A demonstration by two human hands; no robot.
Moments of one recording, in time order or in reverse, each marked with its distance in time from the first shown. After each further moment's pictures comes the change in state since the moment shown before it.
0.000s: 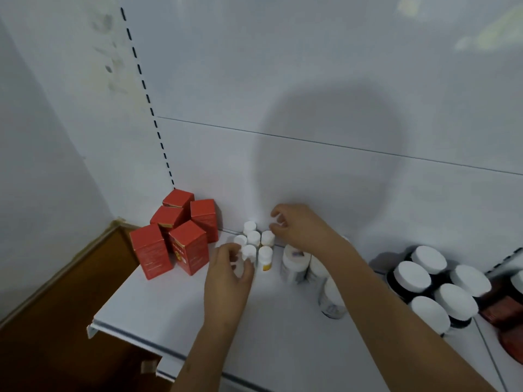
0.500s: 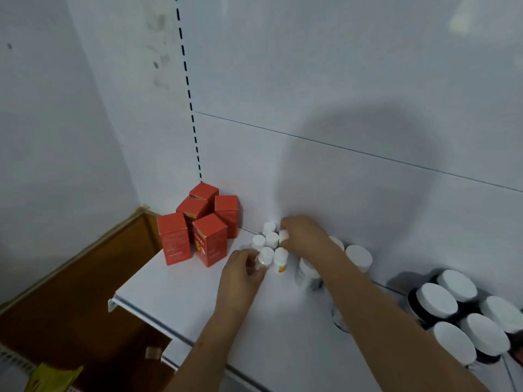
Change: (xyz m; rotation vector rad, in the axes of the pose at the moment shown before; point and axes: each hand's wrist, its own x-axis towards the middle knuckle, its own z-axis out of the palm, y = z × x) left_hand 0.007 -0.031 0.010 0.029 -0.075 -0.046; right_hand 0.035 0.003 0.040 -0.321 -0.098 -0.023
